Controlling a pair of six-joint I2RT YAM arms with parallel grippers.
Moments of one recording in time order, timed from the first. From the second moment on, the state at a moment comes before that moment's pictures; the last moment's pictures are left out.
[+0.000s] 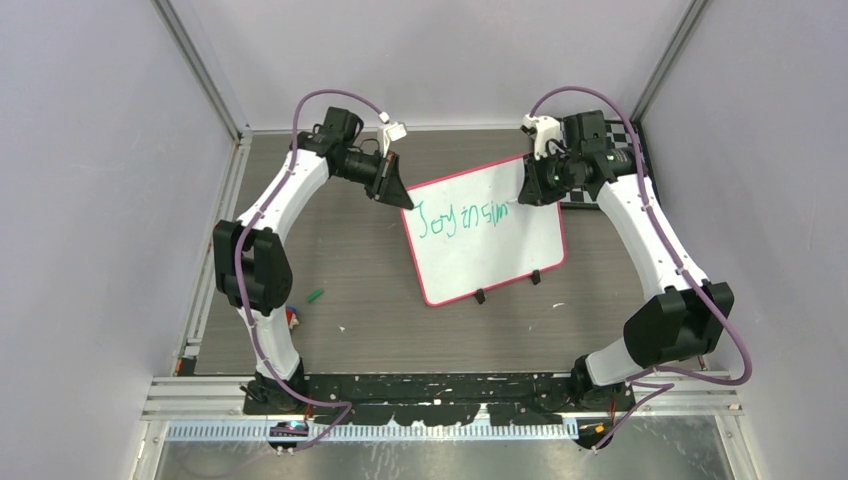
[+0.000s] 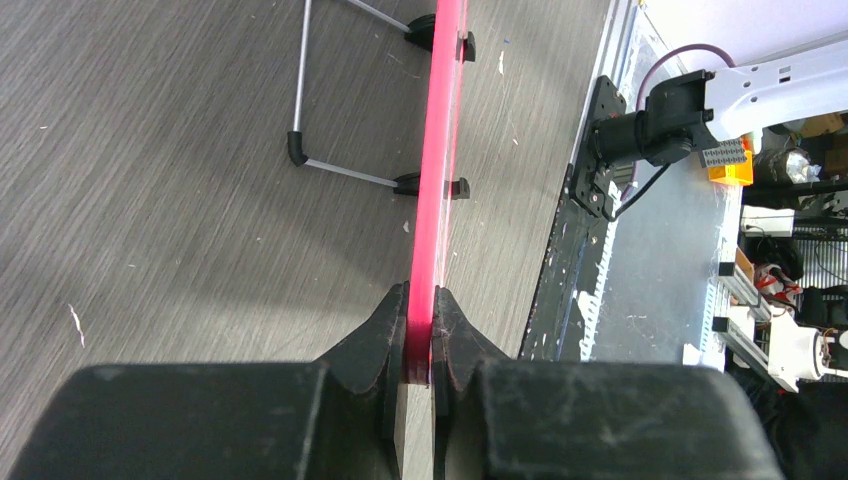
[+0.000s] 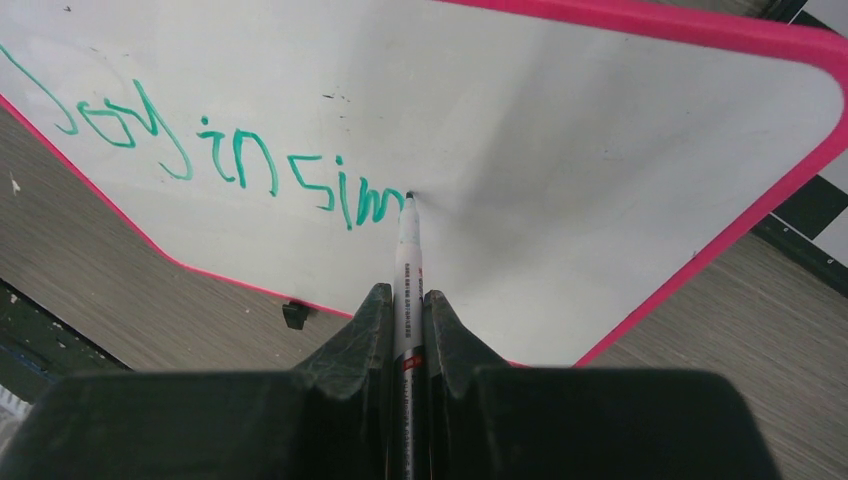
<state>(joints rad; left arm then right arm) -0.30 1.89 1.74 -0.89 1.02 0.24 0.17 1.50 1.50 -0.89 -0.35 -0.18</state>
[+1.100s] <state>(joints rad) -0.30 1.88 1.74 -0.89 1.02 0.24 0.17 1.52 1.55 -0.89 -0.33 -0.18</state>
